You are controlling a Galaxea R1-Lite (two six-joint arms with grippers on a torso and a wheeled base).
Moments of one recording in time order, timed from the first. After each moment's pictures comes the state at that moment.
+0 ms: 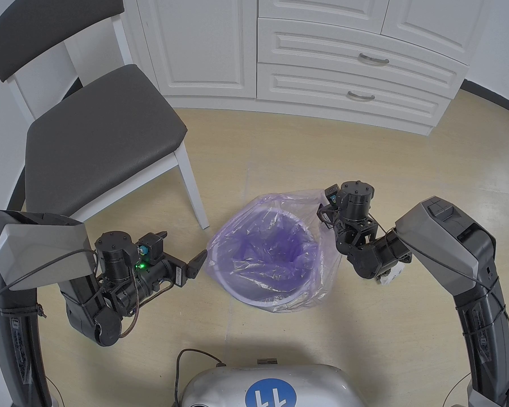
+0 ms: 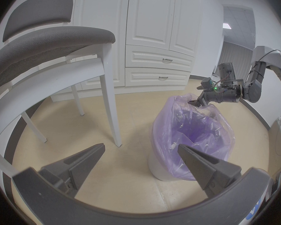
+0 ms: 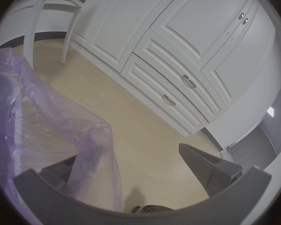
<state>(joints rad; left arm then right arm) -0.31 2.27 -0.56 -1.53 -0.10 0.14 0.40 2.56 -1.53 -1.00 -0.59 -0.59</state>
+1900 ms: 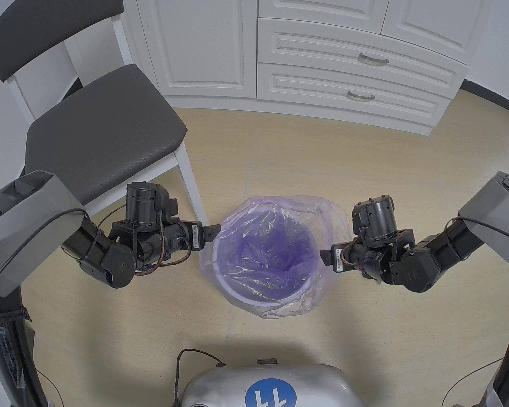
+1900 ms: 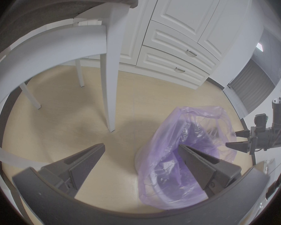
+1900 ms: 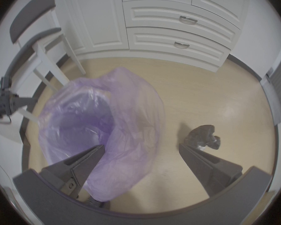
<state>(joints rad) -0.35 2.17 -1.02 -0.73 -0.03 -0.17 0.49 2.12 -1.00 -0.52 -0.35 0.18</state>
